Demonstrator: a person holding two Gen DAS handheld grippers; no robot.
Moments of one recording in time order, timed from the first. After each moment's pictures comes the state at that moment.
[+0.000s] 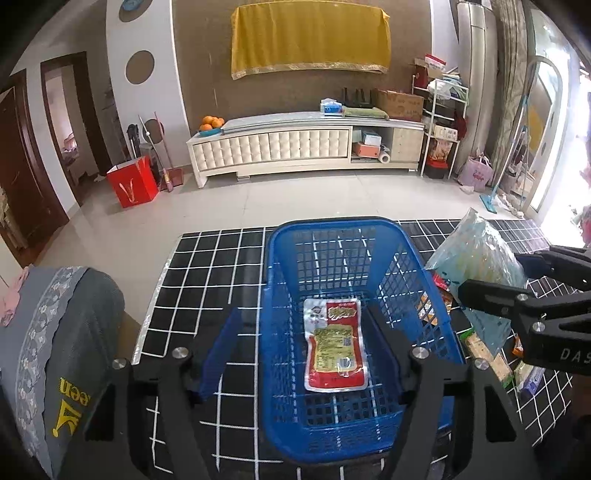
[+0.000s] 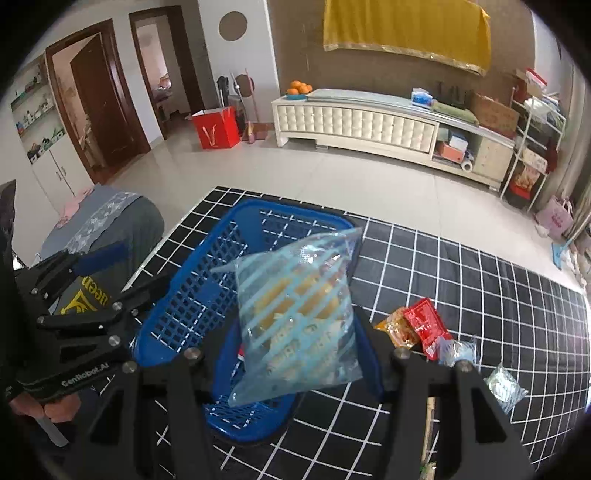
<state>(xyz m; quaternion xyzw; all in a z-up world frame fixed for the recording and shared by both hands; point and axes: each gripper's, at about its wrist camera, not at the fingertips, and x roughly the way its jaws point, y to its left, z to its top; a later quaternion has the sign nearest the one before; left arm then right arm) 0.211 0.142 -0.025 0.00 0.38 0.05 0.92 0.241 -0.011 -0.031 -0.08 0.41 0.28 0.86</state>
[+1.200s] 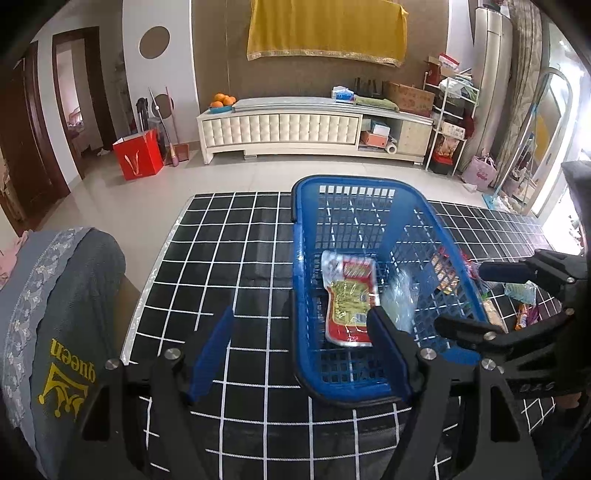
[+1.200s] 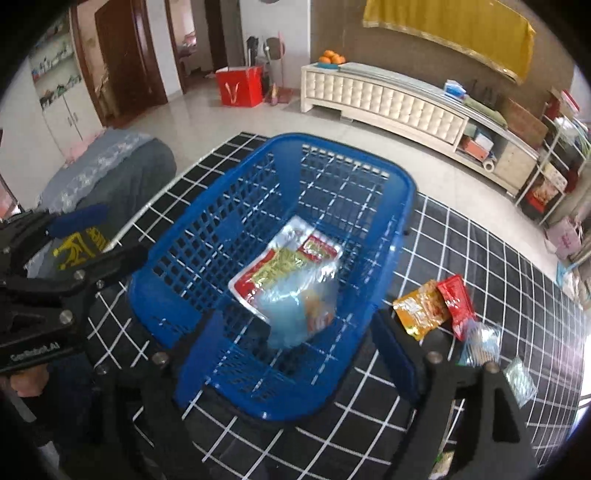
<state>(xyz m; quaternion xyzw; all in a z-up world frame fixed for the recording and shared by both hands) 0.163 0.161 -0.050 -0.03 0.40 0.06 0.91 0.216 0.014 -0.080 -0.15 0.44 0.30 0.83</state>
